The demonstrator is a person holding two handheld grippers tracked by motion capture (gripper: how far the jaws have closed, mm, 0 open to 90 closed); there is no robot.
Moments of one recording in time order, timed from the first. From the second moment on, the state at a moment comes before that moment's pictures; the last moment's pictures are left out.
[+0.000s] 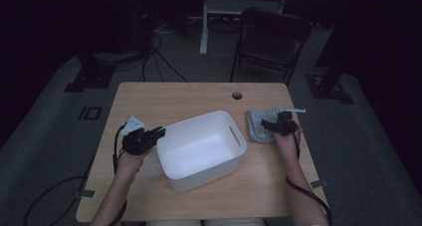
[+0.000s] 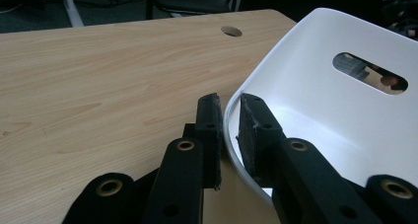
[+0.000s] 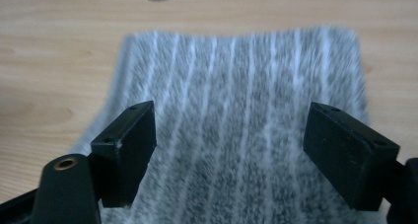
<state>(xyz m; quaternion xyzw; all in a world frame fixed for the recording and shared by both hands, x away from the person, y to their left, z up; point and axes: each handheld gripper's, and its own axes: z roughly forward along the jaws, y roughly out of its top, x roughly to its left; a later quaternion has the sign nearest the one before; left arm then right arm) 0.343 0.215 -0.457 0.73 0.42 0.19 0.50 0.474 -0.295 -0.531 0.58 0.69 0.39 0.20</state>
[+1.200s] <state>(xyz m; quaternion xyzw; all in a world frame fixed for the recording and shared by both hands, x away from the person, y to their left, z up) 0.347 0.213 -0.457 0.73 0.42 0.19 0.50 0.464 -0.272 -0.532 0.56 0.73 0.33 0.21</state>
